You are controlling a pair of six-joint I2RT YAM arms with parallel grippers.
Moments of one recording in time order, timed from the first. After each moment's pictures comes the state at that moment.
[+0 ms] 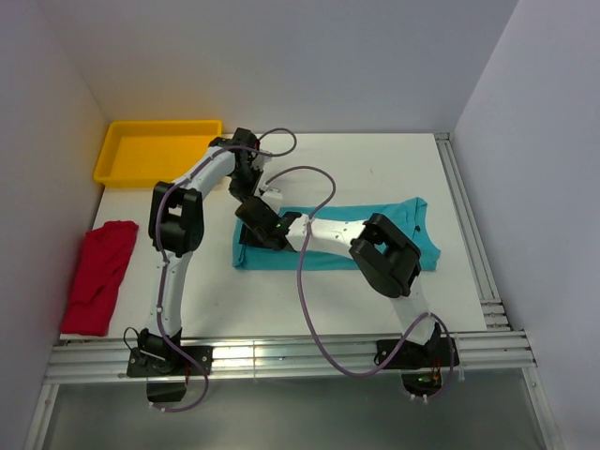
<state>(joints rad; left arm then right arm) -0.34 2.36 2.04 -0.97 0.12 0.06 0.96 2.06 1.46 -0.25 0.29 0.98</state>
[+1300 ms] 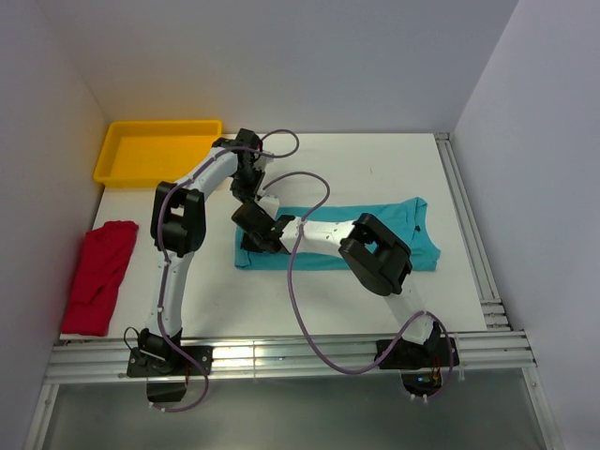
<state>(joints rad) -0.36 2.37 2.05 -0.97 0.08 0.06 0.97 2.13 1.50 -0.24 0.27 1.02</state>
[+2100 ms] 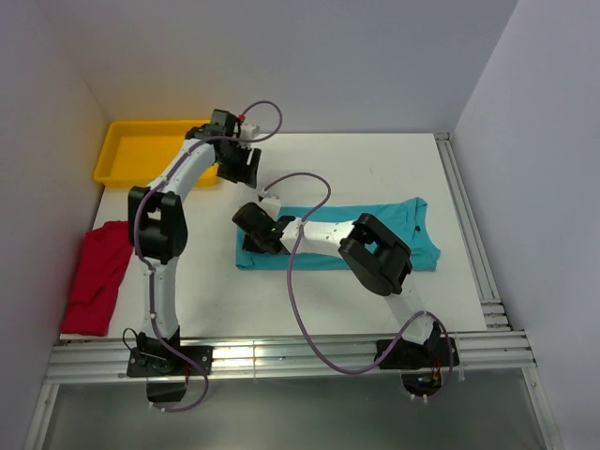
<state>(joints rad) -0.29 2.22 2.00 -0.86 0.22 0.06 0.97 2.13 1.48 -0.25 0.30 1.02</state>
